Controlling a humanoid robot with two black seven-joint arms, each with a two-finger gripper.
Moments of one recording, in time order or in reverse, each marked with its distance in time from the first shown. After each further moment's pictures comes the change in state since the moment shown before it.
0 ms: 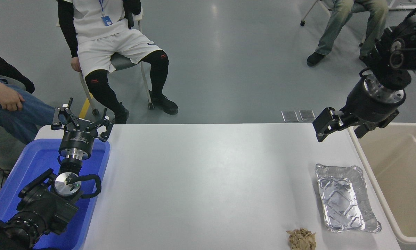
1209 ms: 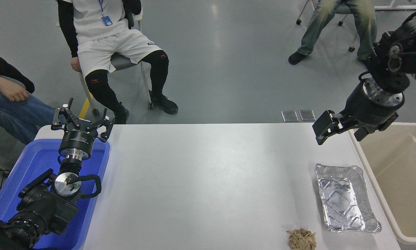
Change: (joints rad) left arm 0.000 0.000 0.000 0.000 0.001 0.000 -0.001; right arm 0.000 0.000 -0.006 -0.001 0.000 0.000 0.000
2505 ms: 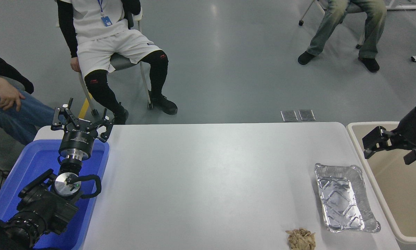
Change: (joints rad) left arm 0.000 0.000 0.000 0.000 0.000 0.000 -0.001; right arm -0.393 -0.299 0.128 -0.230 -0.235 -0.015 -0.003
